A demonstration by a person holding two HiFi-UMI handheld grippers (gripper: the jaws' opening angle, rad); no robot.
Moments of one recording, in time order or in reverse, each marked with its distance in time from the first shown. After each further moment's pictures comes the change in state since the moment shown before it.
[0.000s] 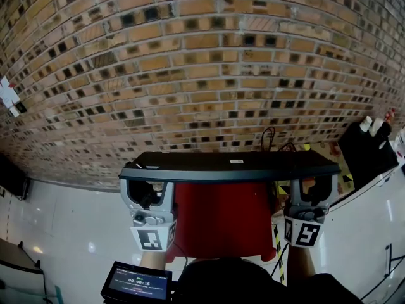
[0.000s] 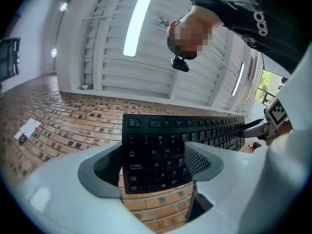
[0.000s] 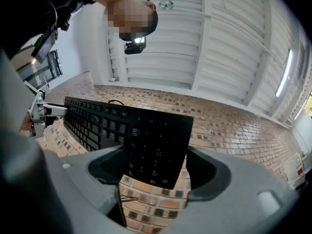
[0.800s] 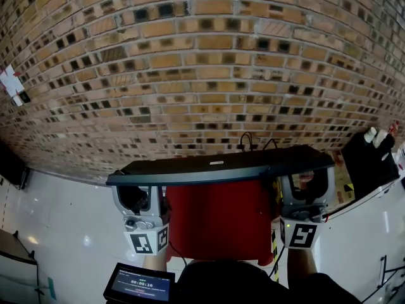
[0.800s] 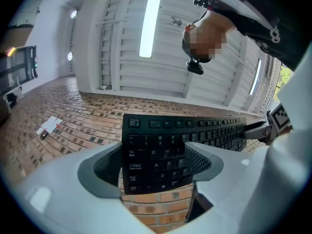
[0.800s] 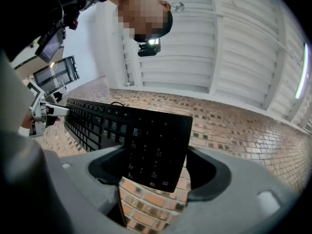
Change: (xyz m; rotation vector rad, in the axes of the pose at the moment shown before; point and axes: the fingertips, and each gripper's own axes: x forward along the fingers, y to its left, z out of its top) left arm -0.028 0.052 0.000 -0.041 0.008 0.177; right arm 0.044 0.058 0.044 -0.057 -0.109 0.173
